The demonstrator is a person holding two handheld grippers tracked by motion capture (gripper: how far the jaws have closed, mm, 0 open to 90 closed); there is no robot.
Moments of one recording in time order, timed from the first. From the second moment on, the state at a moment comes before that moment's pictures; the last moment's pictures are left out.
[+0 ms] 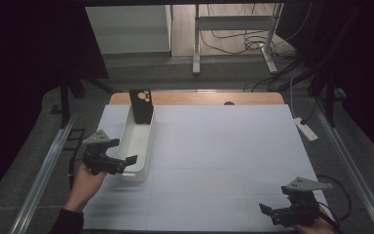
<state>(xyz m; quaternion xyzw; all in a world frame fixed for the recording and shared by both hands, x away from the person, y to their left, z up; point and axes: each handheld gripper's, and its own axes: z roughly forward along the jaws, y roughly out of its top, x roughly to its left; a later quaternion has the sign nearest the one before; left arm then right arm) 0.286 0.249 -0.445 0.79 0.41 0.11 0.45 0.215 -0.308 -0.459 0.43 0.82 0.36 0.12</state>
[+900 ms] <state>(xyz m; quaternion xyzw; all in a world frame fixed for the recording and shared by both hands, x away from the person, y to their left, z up) 0.243 0.252 -0.444 0.78 0.41 0.11 0.45 0.214 -0.308 -0.459 0.43 0.82 0.36 0.12</state>
